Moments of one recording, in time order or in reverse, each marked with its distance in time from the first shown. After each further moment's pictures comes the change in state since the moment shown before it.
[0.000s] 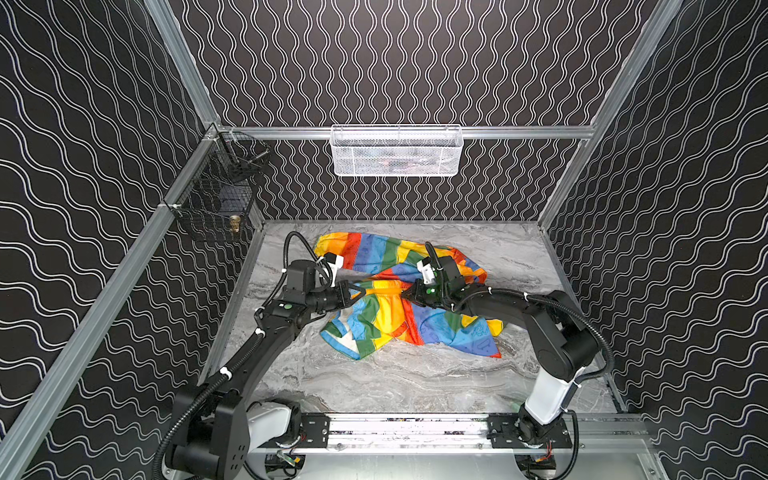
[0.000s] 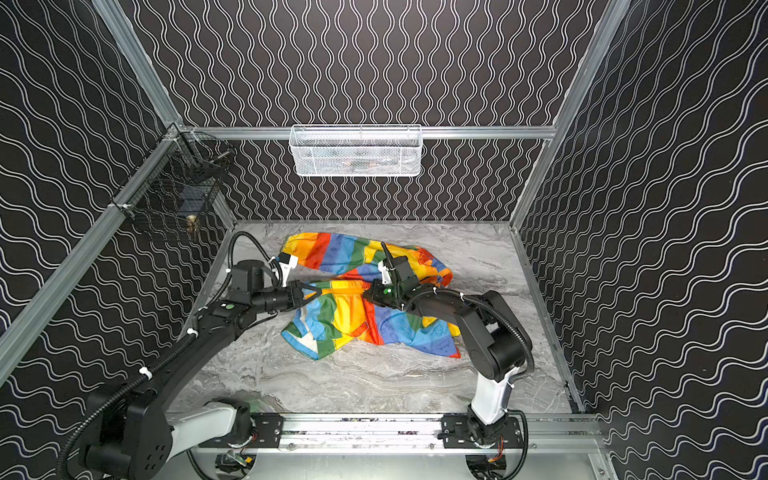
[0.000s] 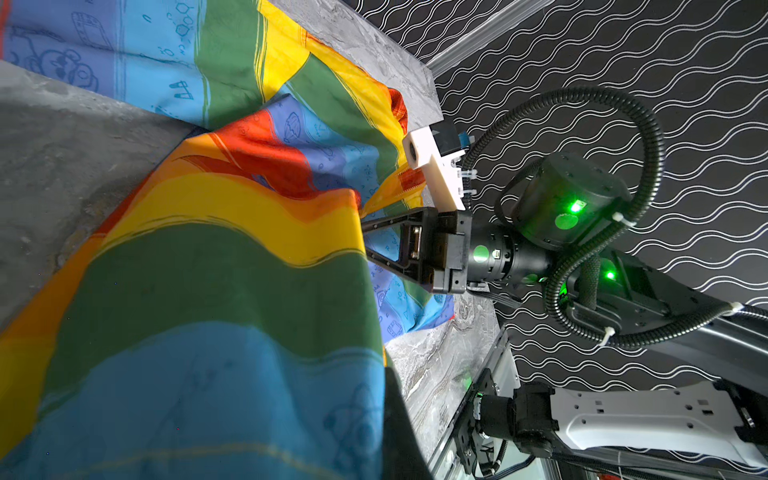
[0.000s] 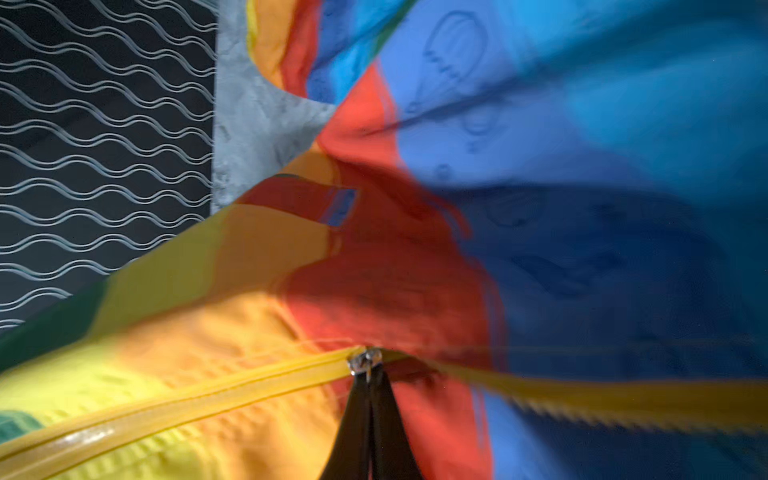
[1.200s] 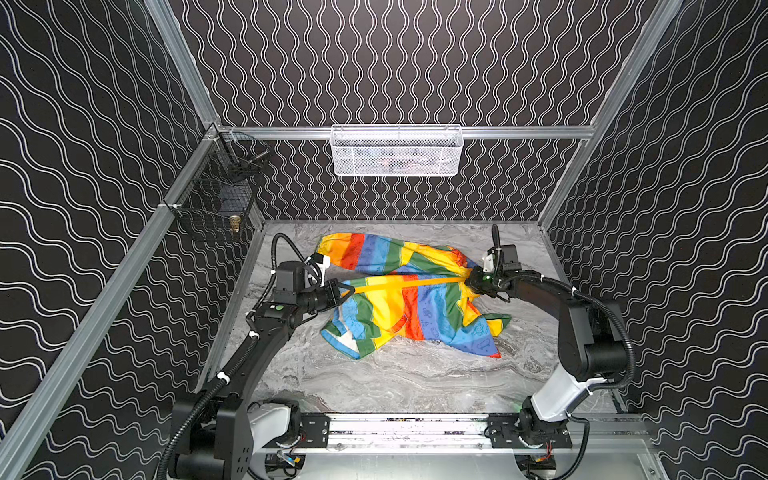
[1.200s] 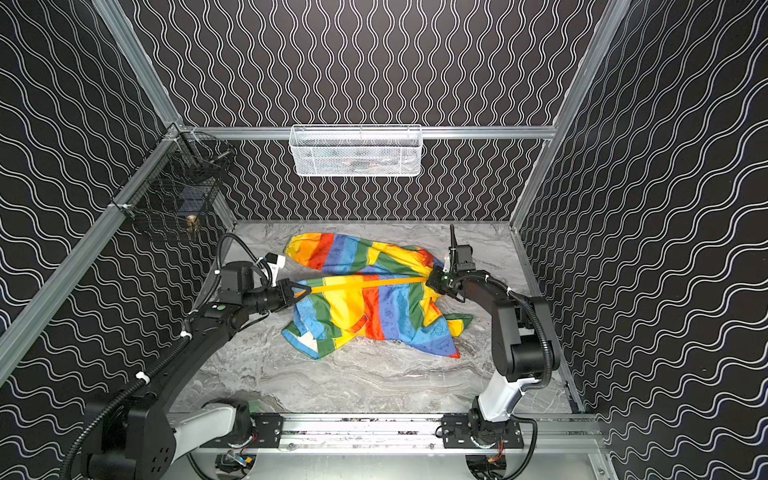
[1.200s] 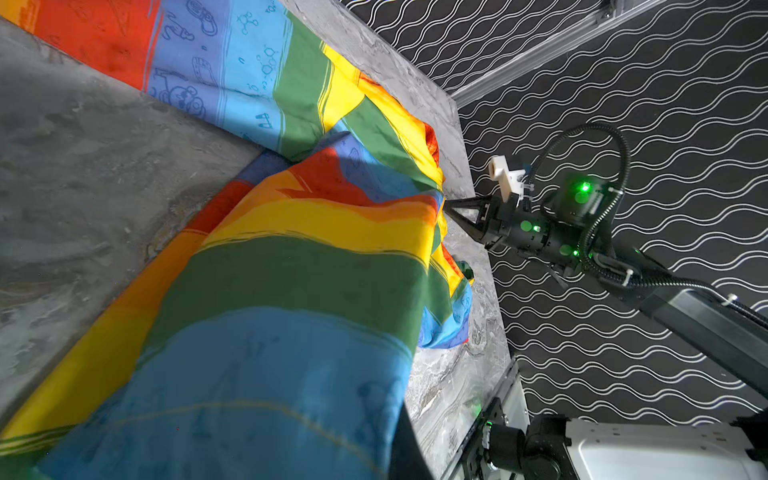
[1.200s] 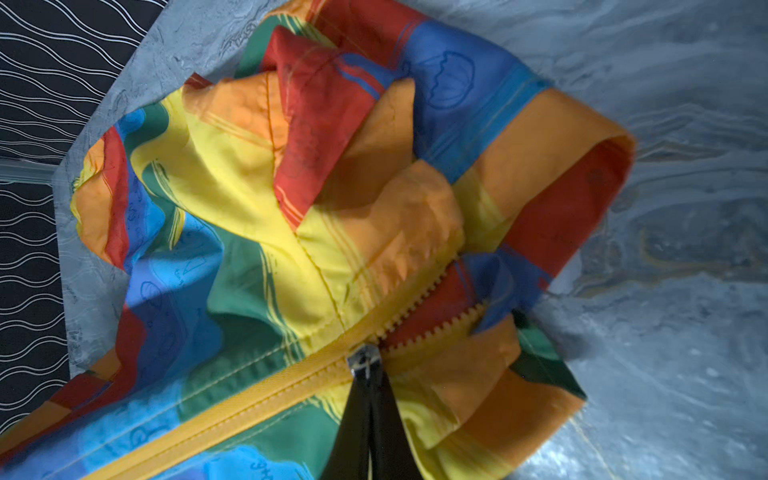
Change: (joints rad) left arm 0.096 -0.014 -0.014 -0.028 -0.014 0.003; right arm -0.442 -0.067 0.008 -0.268 0.094 -0.215
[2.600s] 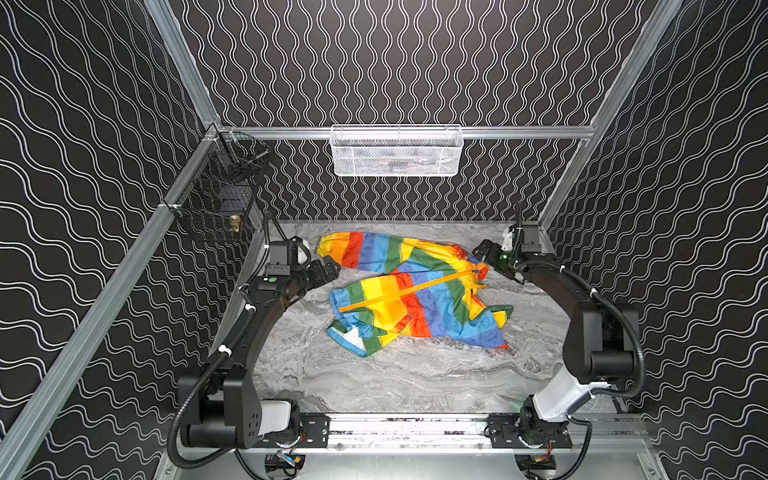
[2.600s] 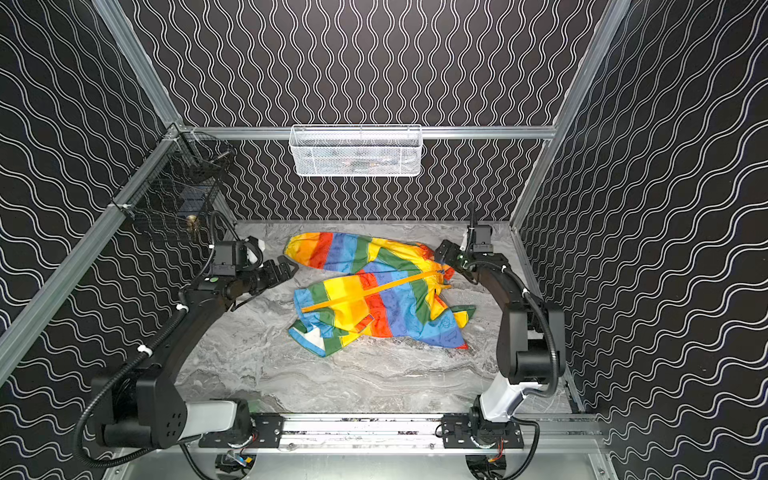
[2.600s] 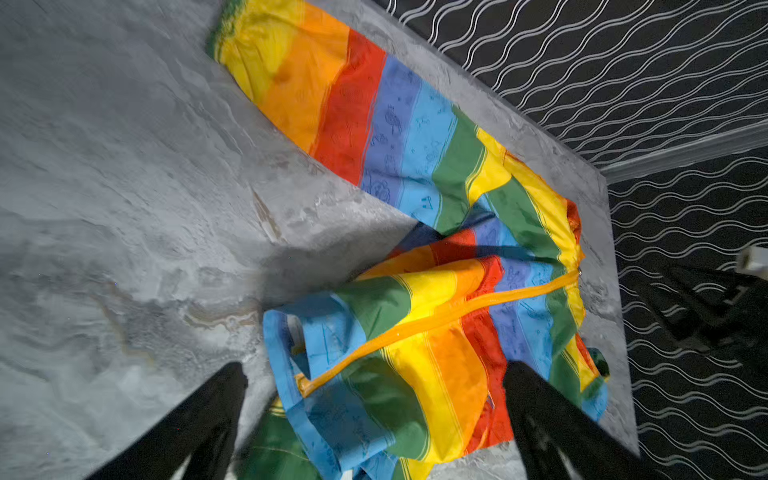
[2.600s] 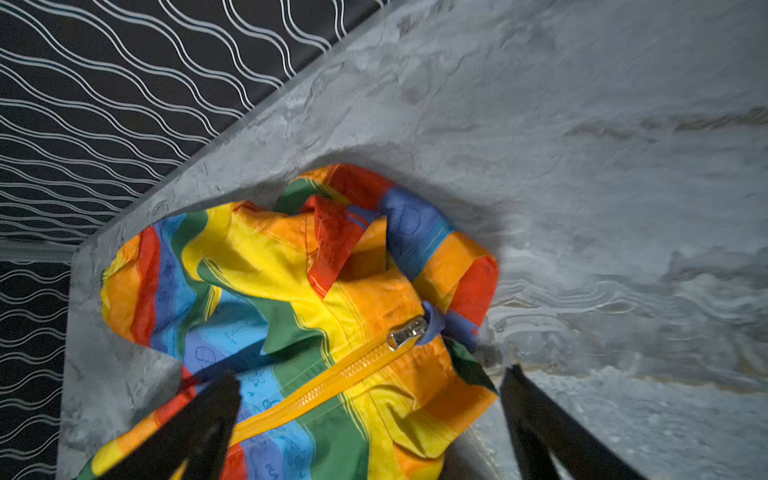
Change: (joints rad) left arm 0.074 0.112 0.272 -0.239 -0.412 0.100; right arm -0.094 -0.070 0.195 -0.101 0.097 -0.047
